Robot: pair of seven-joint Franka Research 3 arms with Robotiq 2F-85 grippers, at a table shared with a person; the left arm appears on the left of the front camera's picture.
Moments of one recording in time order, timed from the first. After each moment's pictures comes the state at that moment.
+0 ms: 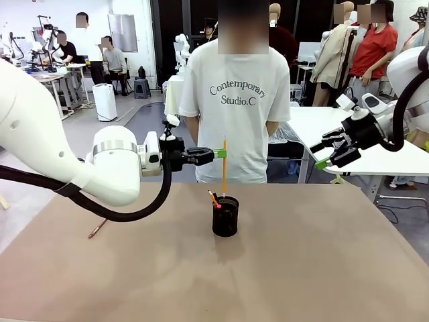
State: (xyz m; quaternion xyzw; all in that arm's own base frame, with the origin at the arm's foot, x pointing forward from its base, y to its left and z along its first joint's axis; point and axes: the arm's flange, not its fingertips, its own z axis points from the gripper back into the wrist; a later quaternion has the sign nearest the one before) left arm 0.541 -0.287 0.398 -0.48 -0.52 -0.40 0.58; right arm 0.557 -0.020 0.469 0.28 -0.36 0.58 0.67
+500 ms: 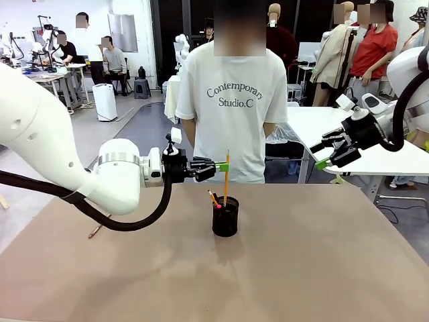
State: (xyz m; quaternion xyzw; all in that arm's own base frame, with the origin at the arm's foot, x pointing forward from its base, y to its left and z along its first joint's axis) left arm 0.553 -0.290 0.359 -0.47 -0.53 -0.46 0.53; right arm 0.557 -0.020 0.469 0.28 -0.36 0.58 0.67
